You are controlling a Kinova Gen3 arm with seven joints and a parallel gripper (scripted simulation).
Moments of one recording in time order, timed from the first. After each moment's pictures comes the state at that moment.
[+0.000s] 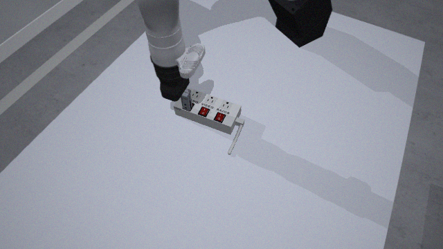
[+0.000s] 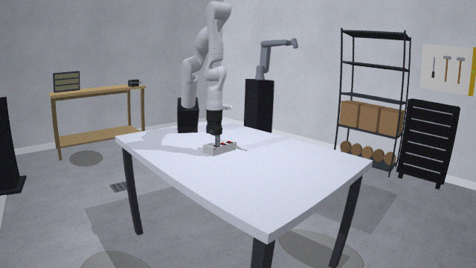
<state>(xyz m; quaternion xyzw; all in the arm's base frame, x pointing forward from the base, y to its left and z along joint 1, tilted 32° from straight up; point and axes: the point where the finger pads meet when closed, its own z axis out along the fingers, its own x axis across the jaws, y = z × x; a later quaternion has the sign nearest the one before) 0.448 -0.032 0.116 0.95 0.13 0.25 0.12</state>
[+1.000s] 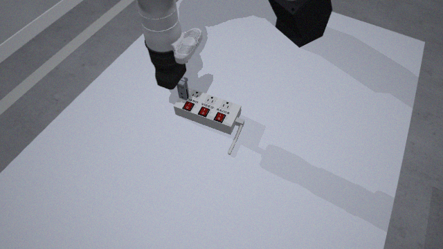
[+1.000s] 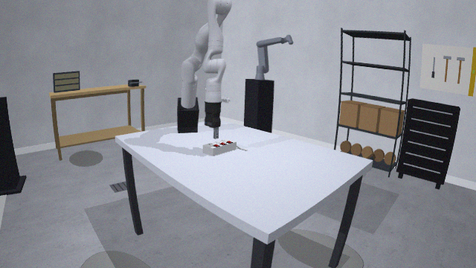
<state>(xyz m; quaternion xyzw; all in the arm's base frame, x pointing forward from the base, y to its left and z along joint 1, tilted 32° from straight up) 0.428 -0.035 0.148 0.95 0.12 0.24 0.12</state>
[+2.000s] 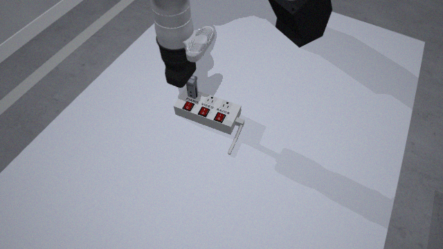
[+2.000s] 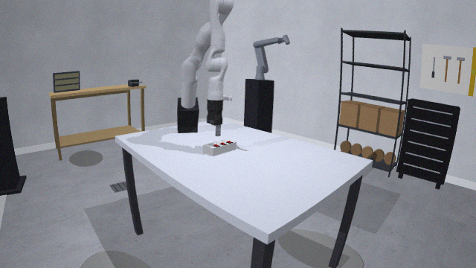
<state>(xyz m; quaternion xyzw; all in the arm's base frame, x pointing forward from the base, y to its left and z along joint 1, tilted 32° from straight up) 0.414 -0.016 0.143 0.96 0.11 0.25 0.12</state>
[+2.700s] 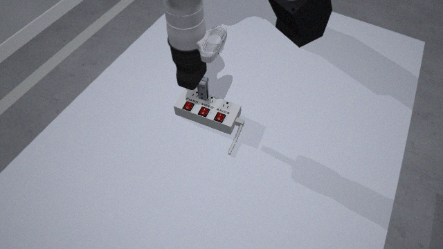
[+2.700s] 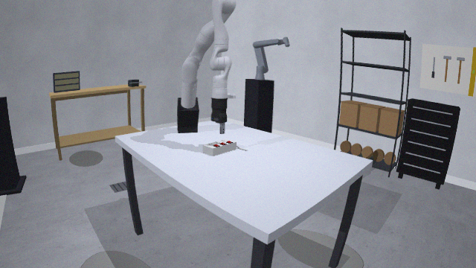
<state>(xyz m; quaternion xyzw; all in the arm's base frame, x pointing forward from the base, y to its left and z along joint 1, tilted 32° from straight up) 0.404 0.013 0.140 0.95 0.13 0.25 0.12</state>
